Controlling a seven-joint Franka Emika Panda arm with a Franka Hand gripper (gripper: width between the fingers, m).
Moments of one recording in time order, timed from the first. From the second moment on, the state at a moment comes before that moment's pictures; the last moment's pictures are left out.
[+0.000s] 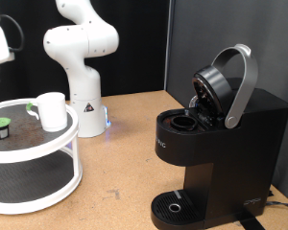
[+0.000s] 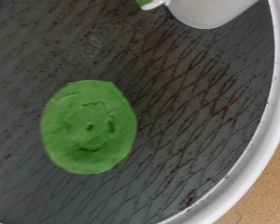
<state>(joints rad) 0.18 -0.59 -0.88 -2.41 -0.33 1.98 -1.99</state>
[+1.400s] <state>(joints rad) 0.17 -0.56 -0.92 -2.56 -0.51 2.12 -2.04</state>
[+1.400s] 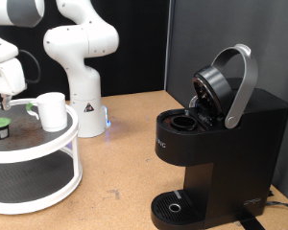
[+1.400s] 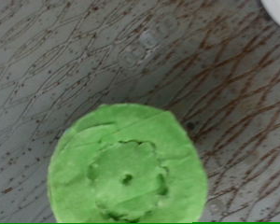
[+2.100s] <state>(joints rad) 0.17 -0.54 -0.98 -2.64 -0.52 2.24 -2.03</state>
